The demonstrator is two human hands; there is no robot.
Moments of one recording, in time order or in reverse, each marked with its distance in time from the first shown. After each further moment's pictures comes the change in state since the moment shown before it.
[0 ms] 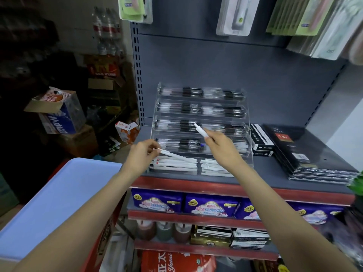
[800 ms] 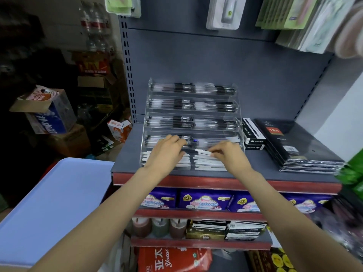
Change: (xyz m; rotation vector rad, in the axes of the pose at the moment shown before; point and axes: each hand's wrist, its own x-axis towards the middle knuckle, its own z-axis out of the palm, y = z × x) left_hand 0.002 0.058 0.046 0.560 -0.148 0.368; right_hand -0.021 0.049 -0.009 -0.298 -0.042 0.088
